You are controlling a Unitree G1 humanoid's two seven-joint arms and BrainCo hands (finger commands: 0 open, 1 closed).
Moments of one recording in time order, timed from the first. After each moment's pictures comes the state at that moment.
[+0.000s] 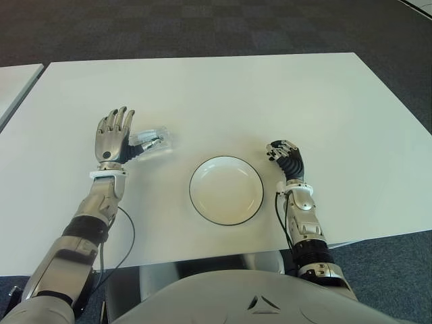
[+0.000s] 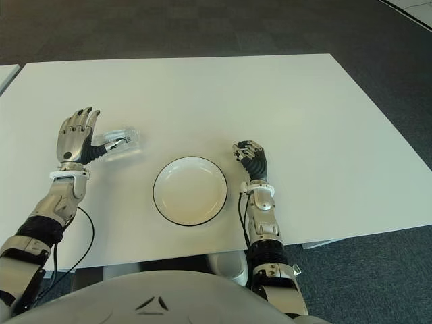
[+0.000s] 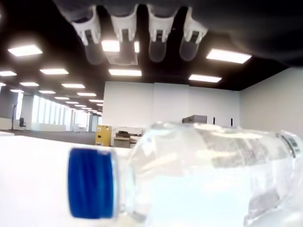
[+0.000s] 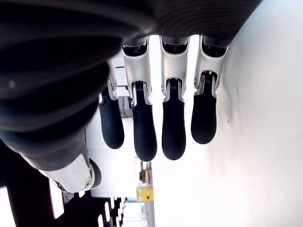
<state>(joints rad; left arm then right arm) -0.22 0.53 -0.24 0.63 0.86 -0.04 0.67 -0.08 0.00 -0.08 0.40 0.01 -0.21 -0.06</state>
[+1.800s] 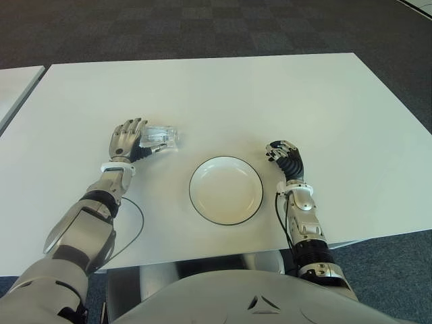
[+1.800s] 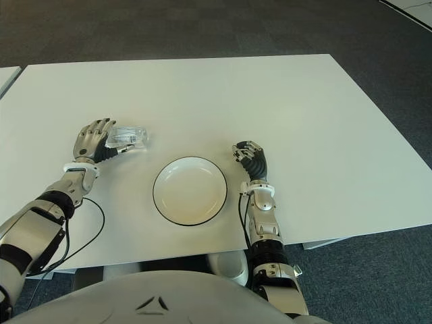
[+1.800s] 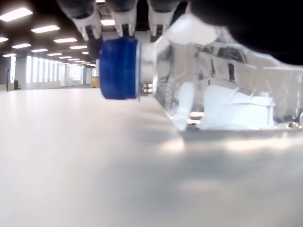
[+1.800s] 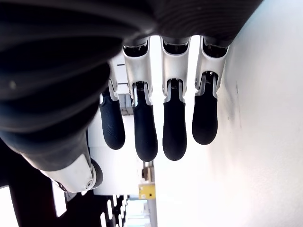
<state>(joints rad) -0.53 0.47 -0.49 1.26 0.77 -0.20 0.67 -0.08 -0.01 -0.08 0.41 0.02 -0.23 -0.04</state>
